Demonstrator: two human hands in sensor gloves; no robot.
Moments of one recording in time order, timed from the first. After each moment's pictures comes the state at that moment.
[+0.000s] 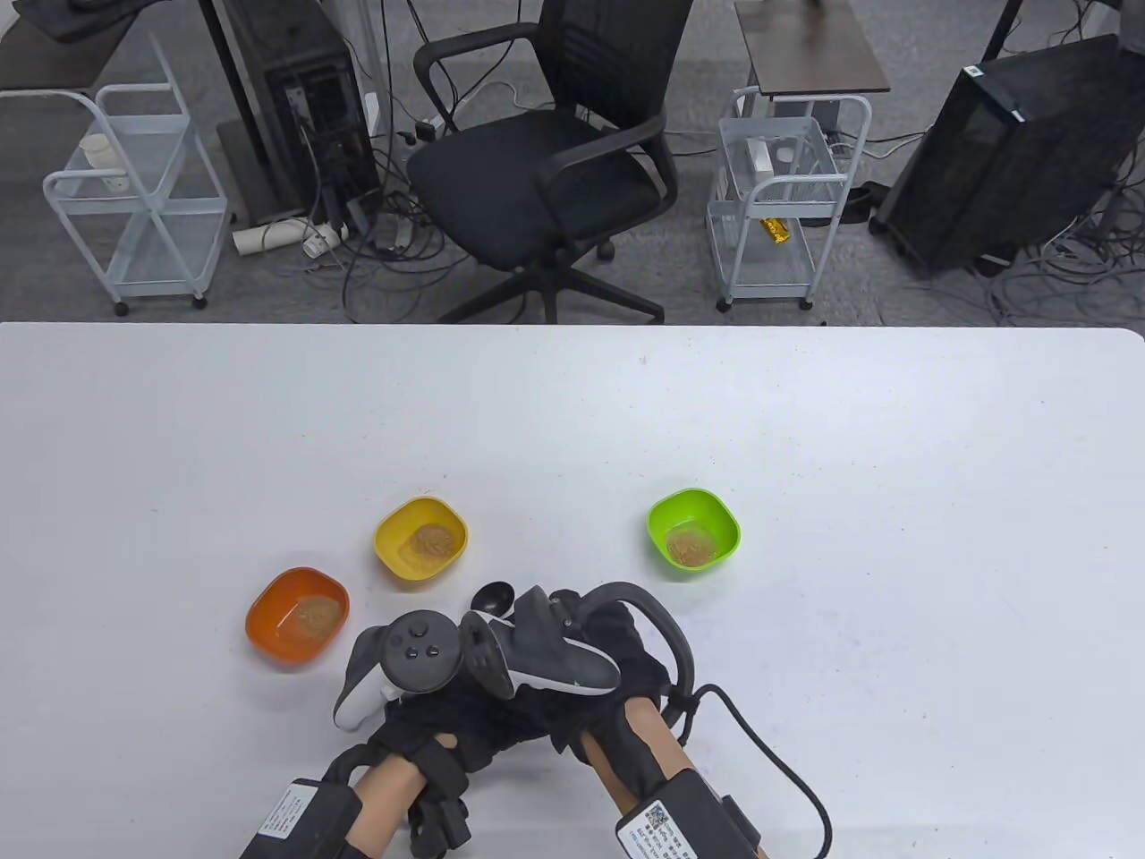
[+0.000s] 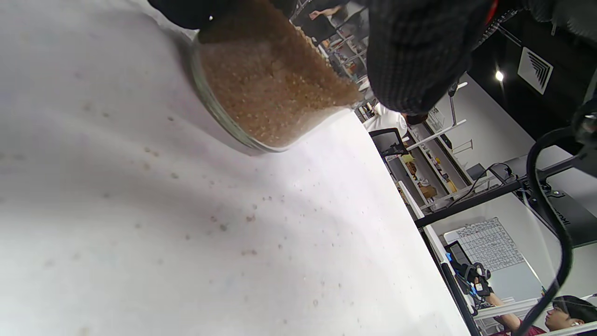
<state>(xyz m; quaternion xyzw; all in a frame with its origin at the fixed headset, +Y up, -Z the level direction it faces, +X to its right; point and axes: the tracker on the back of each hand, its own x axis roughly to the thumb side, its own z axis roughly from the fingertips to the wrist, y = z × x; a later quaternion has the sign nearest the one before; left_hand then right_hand) -0.161 -0.732 -0.268 -0.25 -0.25 0.40 0.84 -0.038 -0.616 -0.260 -0.21 -0.07 -0.97 0.12</state>
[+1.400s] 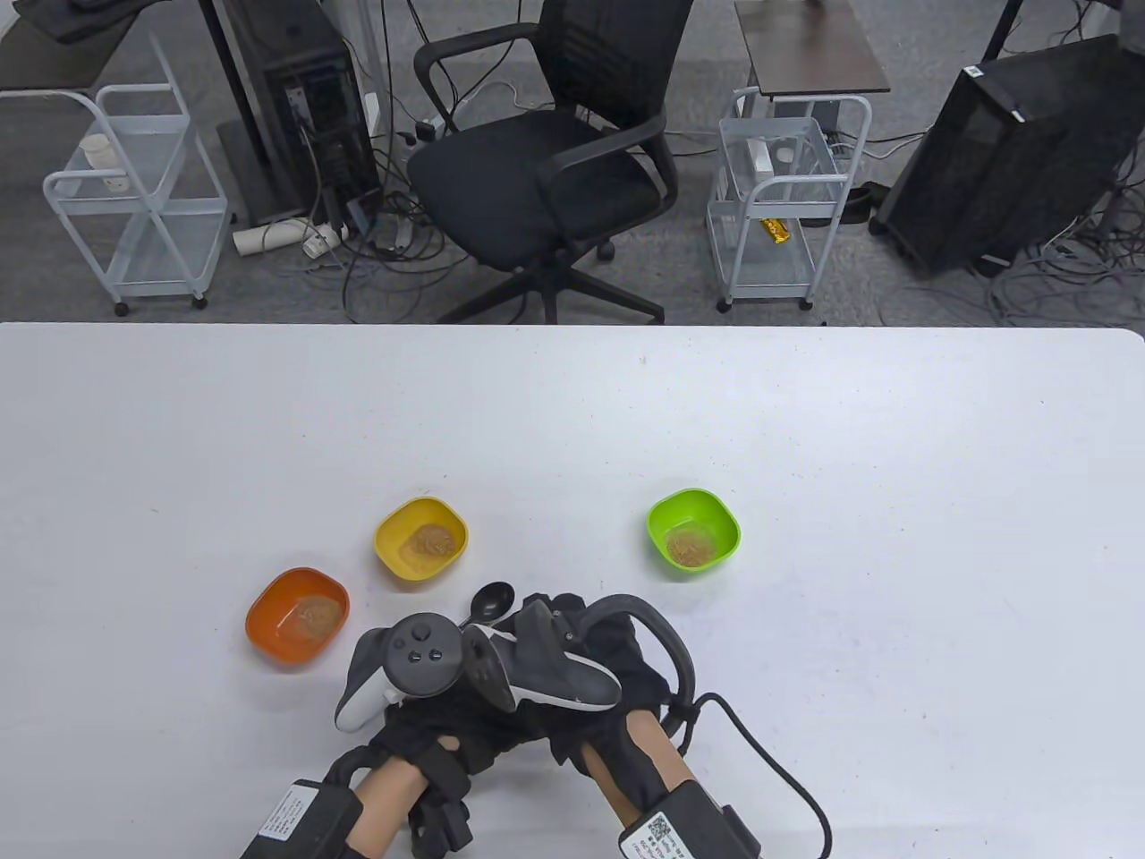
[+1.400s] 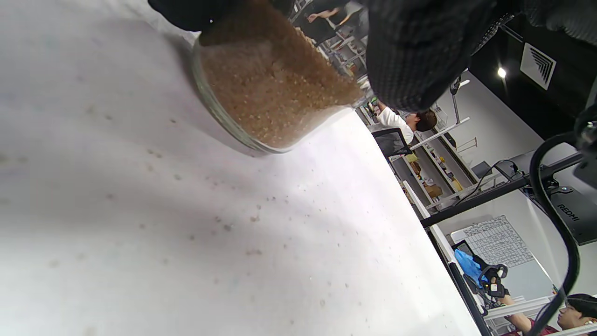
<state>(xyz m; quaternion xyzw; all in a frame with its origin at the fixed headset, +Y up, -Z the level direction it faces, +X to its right) -0.159 -0.732 -0.267 -0.24 -0.25 0.39 0.85 -0.036 -0.621 -0.254 -0.21 -0.08 -0.97 0.12</state>
